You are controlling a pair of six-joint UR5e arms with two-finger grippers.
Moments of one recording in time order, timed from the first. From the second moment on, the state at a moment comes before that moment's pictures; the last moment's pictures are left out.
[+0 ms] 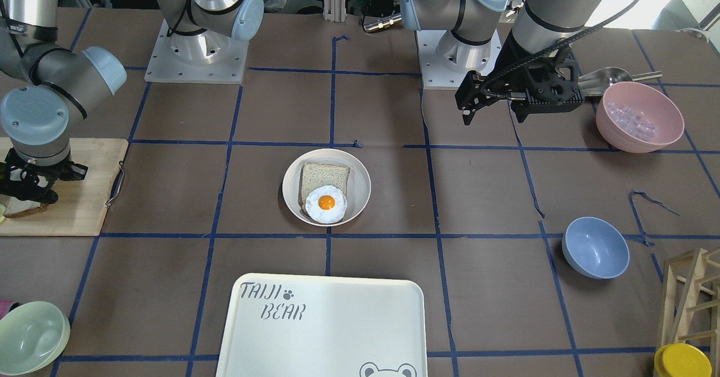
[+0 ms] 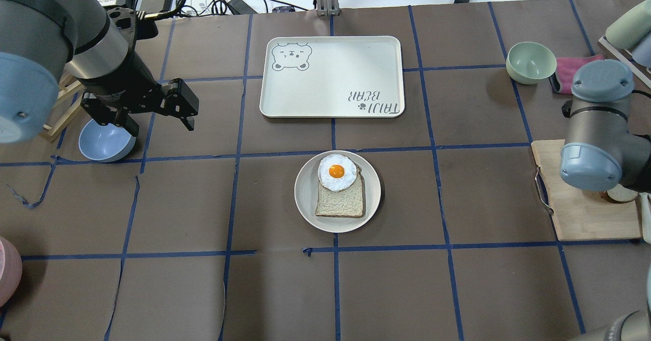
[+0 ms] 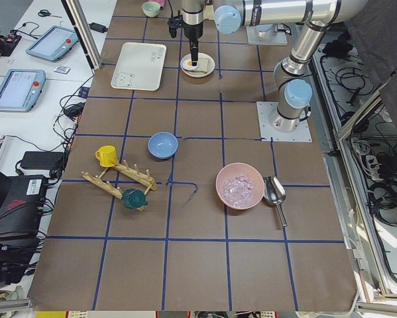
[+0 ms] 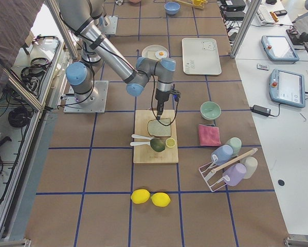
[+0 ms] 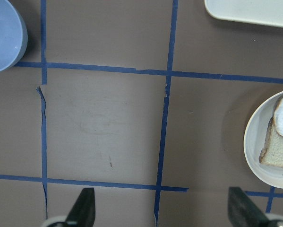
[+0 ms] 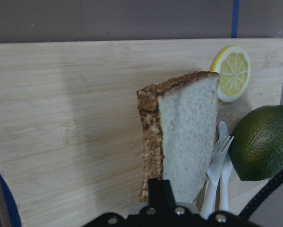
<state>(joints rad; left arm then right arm) -1.51 -1.50 -1.71 -1.52 1.58 -0.02 1.17 -1.32 2.11 -2.47 -2.10 -0.36</state>
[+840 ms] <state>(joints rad) -1.52 -1.51 -1.71 -1.52 1.58 -0.02 1.33 -1.38 1.82 -2.01 -2.10 -0.20</state>
